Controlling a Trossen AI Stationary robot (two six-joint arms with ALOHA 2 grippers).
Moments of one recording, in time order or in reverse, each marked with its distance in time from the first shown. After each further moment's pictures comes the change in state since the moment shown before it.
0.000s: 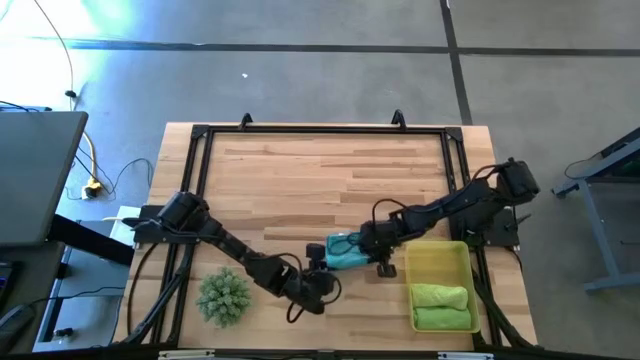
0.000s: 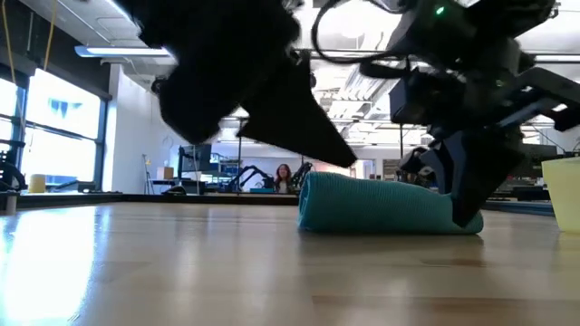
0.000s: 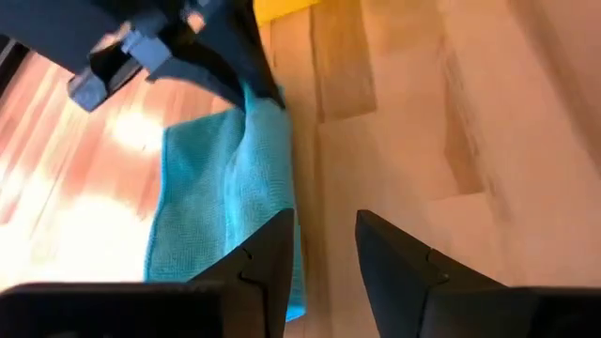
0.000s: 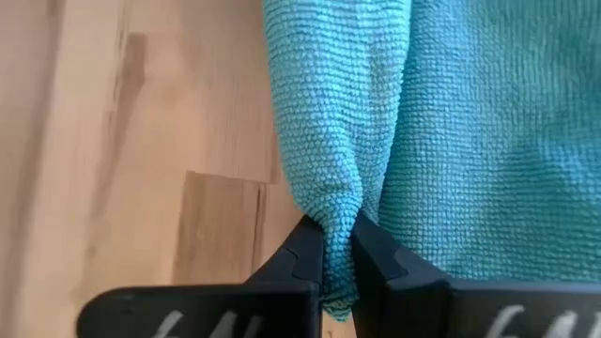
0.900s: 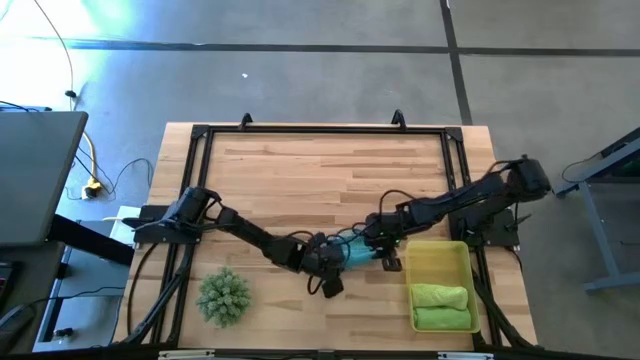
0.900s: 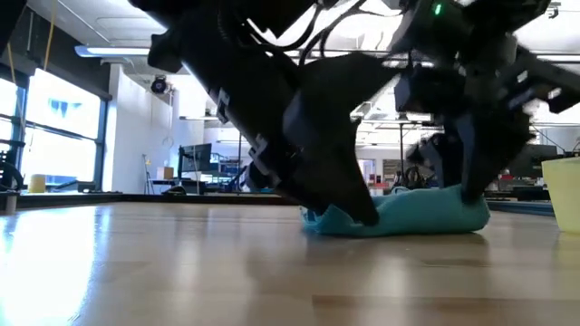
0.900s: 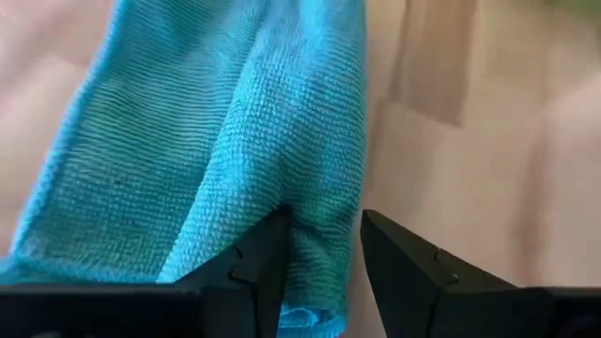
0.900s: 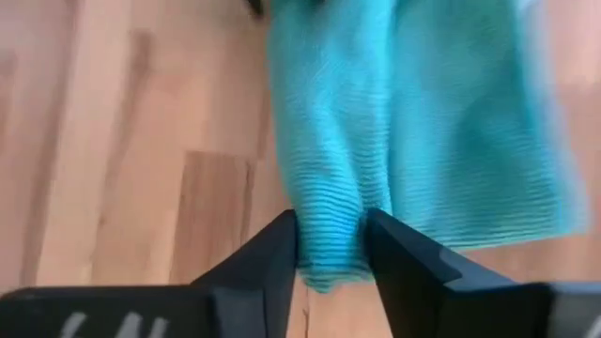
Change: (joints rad) left arm 0.146 0.104 0.008 -0.015 0.365 -0.557; right arm -0.058 -0.108 -0.007 -0.063 -0.039 -0.022
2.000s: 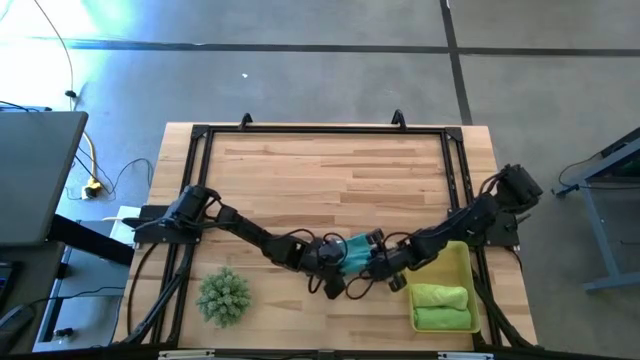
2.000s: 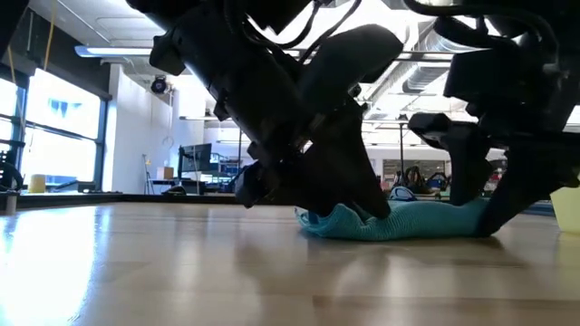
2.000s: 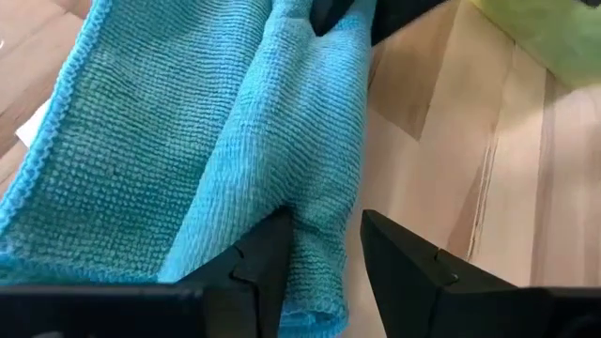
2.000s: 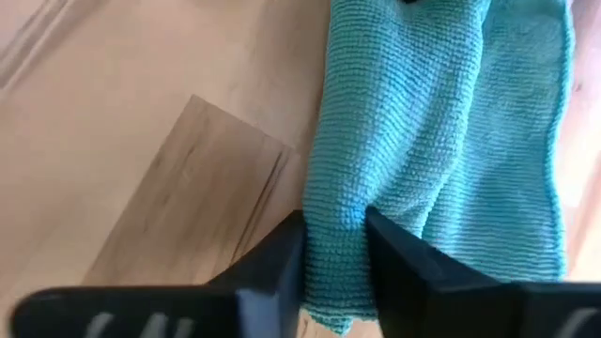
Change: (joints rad) left arm 0.015 -0.032 -0.010 0.059 0.081 -0.195; right arm 0.298 0.121 0.011 0.062 0.471 -0.258
